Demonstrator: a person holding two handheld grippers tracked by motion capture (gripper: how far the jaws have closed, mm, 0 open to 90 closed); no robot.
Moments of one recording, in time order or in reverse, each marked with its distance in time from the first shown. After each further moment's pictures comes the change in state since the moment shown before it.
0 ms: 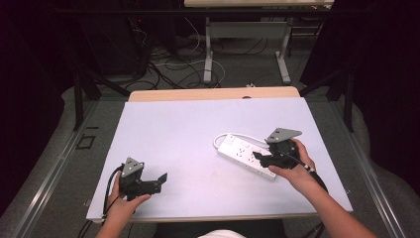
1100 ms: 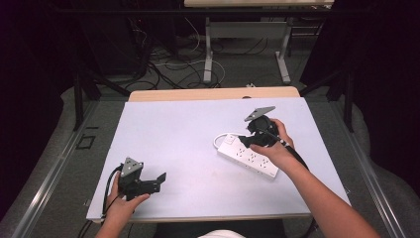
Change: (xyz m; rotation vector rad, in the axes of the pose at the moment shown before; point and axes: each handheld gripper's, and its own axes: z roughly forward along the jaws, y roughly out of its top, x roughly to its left) left arm 0.002 -0.001 0.000 0.003 0.004 -0.015; right arm -0.004 0.063 0.041 0.111 0.012 0.007
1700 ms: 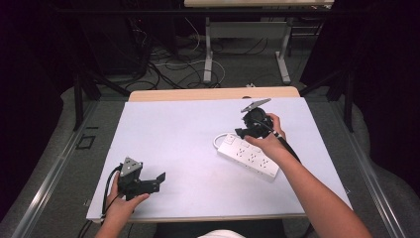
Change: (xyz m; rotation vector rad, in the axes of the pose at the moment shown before) left arm 0.002 -0.001 0.001 -0.005 0.005 -0.005; right arm -0.012 0.015 0.024 -0.001 0.009 0.103
